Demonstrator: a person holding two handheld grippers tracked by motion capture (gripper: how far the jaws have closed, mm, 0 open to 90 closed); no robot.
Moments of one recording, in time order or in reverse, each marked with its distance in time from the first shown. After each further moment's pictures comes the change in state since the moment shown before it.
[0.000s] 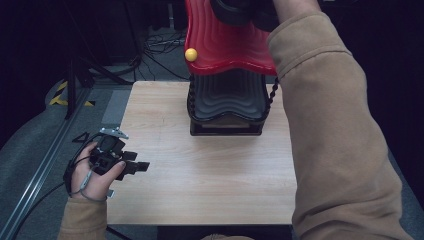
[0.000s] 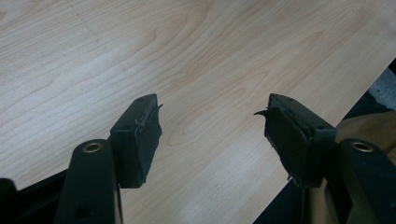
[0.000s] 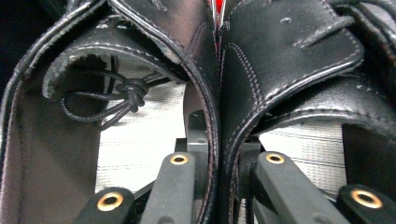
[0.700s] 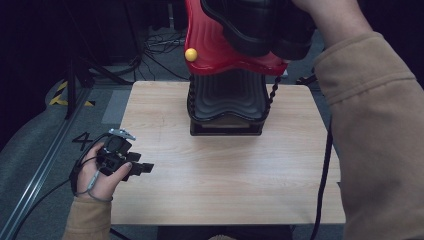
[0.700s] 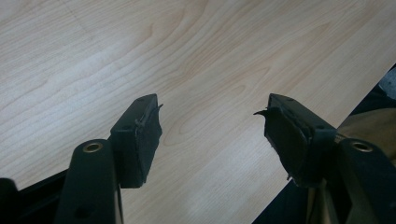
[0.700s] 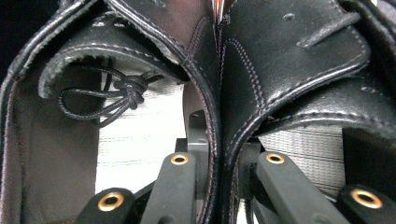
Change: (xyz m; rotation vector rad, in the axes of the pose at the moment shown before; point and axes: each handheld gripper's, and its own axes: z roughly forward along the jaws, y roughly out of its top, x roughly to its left) left arm -0.009 0.006 0.007 0.027 0.027 0.021; right arm -0.024 -0.041 -0.030 0.187 0.095 -0.067
